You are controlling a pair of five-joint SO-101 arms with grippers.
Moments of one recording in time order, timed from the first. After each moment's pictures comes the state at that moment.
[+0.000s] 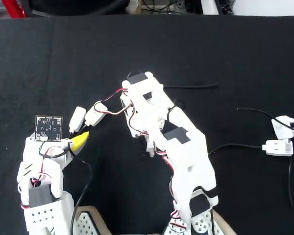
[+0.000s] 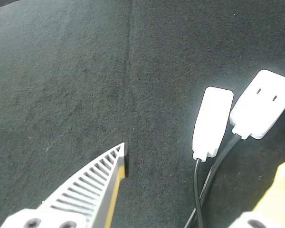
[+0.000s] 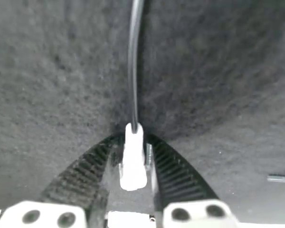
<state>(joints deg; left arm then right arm) -19.7 -104.1 96.0 47.2 -19.5 -25.9 39.5 -12.3 96.5 -8.6</state>
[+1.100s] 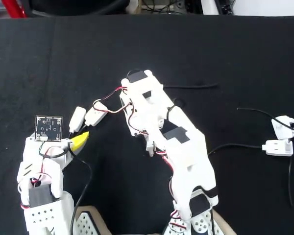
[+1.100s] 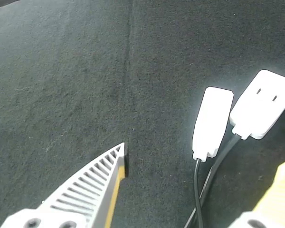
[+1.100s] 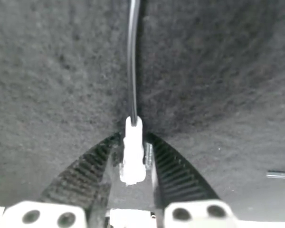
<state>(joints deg) -19.7 -104.1 96.0 47.2 -19.5 -25.9 40.1 -14.4 98.7 -8.7</state>
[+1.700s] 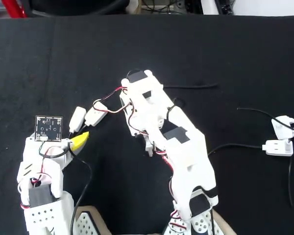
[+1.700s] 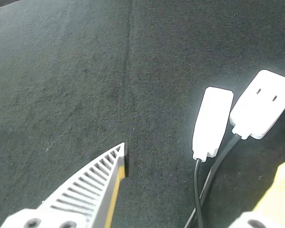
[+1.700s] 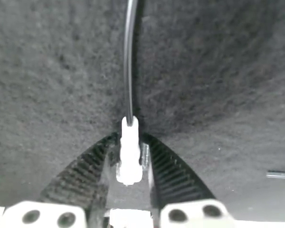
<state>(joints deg) -19.7 -104.1 96.0 47.2 -19.5 -25.9 40.1 -14.4 98.7 -8.7</state>
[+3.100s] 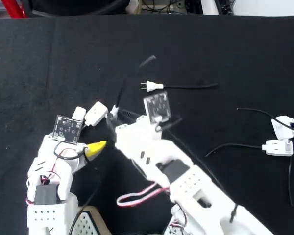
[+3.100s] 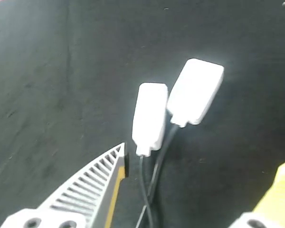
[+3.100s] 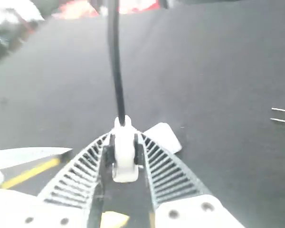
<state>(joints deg) -7.7 -104.1 96.0 50.8 -19.5 -39.8 -53.6 80.9 1.0 -22.7</state>
